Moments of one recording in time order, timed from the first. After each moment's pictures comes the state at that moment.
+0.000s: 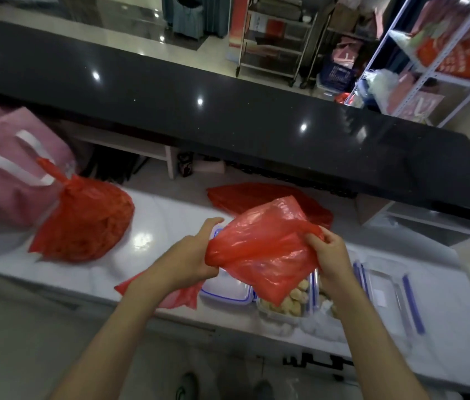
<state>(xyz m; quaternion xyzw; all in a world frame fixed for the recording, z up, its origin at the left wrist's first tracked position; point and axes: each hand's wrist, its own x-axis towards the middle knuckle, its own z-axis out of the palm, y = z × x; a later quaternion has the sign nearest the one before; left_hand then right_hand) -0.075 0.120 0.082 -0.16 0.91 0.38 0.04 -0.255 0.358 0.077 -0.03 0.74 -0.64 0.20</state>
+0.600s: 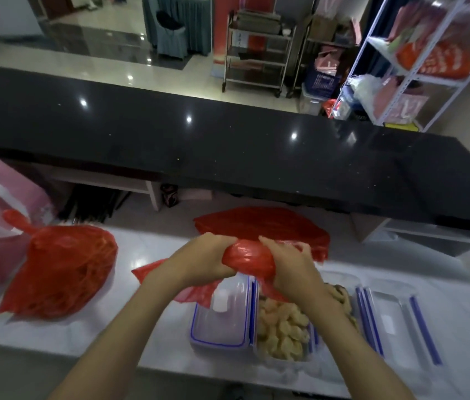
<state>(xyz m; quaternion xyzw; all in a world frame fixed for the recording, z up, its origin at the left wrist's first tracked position) -0.184 0.109 0.114 -0.01 0.96 0.29 0.03 -0.295 0.310 0.067 -0.41 0.91 -0.08 0.04</state>
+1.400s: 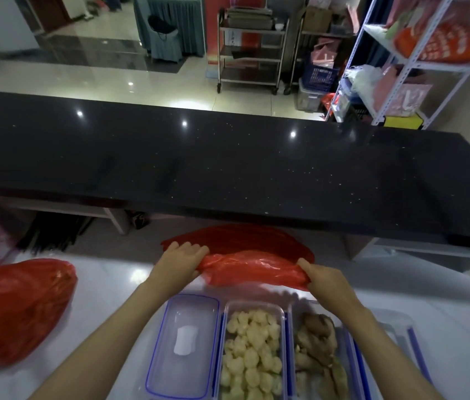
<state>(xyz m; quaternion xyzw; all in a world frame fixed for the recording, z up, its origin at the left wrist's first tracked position) -0.297 0.079 -0.011 -0.02 1.00 -0.04 0.03 -0.463 0.421 -0.019 -0.37 0.92 -0.05 0.10</state>
